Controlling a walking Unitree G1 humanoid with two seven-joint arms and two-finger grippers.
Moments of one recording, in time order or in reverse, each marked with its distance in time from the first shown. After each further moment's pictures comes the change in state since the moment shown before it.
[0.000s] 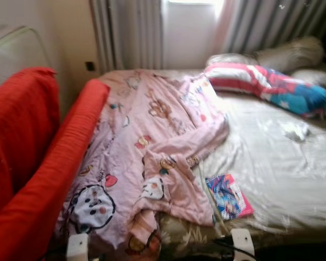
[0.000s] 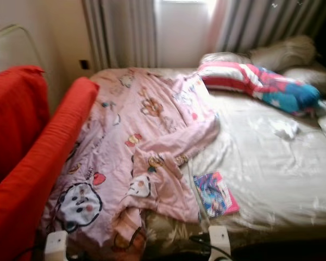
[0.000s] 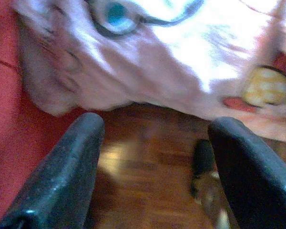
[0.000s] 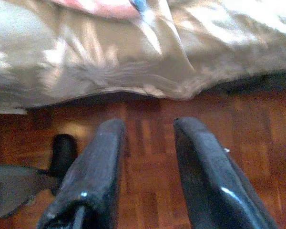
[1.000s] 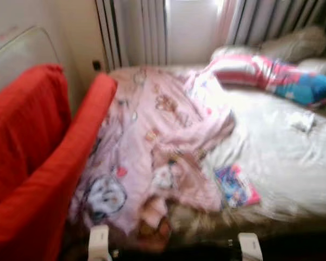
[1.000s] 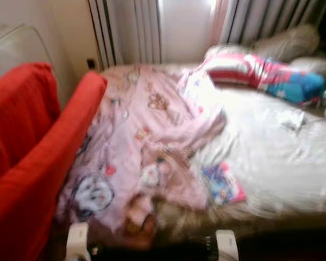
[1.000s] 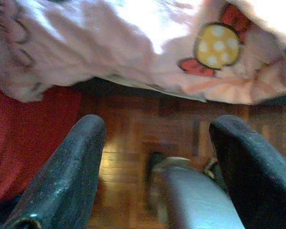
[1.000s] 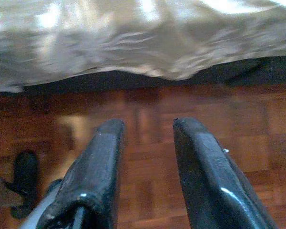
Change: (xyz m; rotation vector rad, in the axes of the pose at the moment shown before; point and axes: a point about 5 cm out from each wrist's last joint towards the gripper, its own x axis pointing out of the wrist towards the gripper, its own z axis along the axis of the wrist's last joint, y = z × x) left arm 0.006 -0.058 0.003 0.031 -0.006 -0.053; right arm -0.001 0.000 -0.005 0.012 0.009 0.000
